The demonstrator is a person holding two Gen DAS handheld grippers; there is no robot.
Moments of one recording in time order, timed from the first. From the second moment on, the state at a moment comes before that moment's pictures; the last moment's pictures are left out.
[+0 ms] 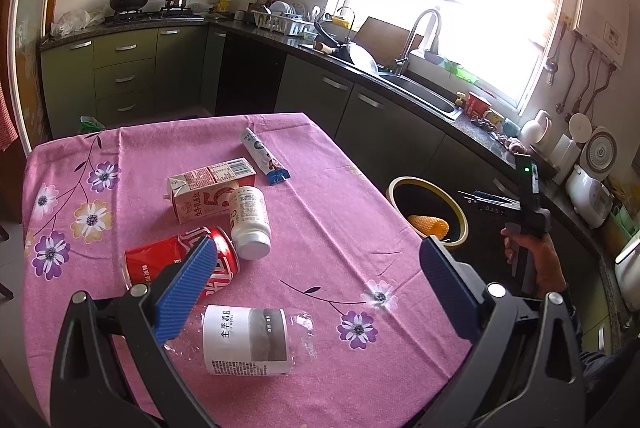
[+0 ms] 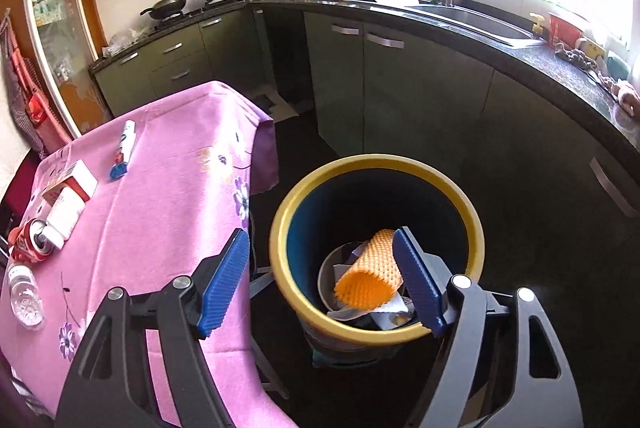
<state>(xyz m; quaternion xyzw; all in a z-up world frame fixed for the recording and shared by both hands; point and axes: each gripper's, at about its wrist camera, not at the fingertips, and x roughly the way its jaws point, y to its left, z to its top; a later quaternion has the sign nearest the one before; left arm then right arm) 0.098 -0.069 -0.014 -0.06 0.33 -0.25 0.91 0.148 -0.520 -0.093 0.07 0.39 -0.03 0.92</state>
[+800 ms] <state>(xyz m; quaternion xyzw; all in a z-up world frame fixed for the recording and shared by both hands) 0.285 -0.045 -0.052 0.13 0.42 -0.36 0.82 0.159 -0.440 -0.110 0.03 0.41 0.03 0.91</state>
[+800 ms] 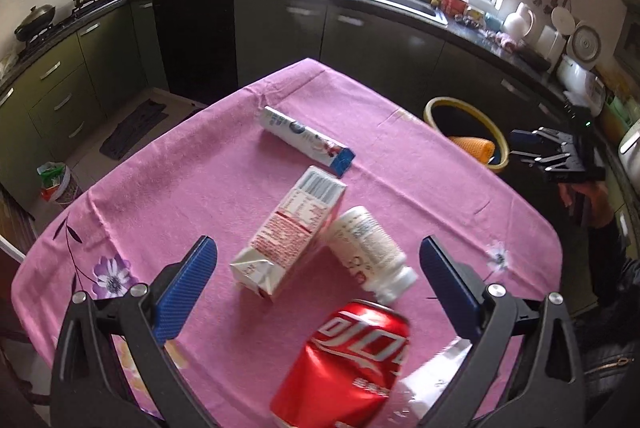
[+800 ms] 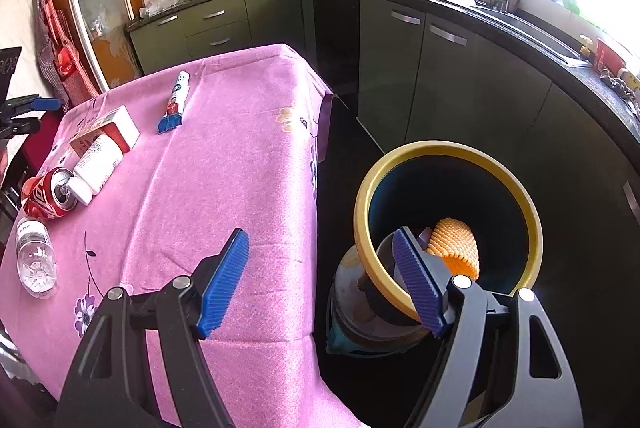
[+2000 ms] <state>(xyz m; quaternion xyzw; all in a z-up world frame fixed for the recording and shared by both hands) 0.321 -0.074 -0.126 0.30 0.46 -0.44 0.71 0.182 -0.412 -0.137 0.02 0.46 0.06 0.89</state>
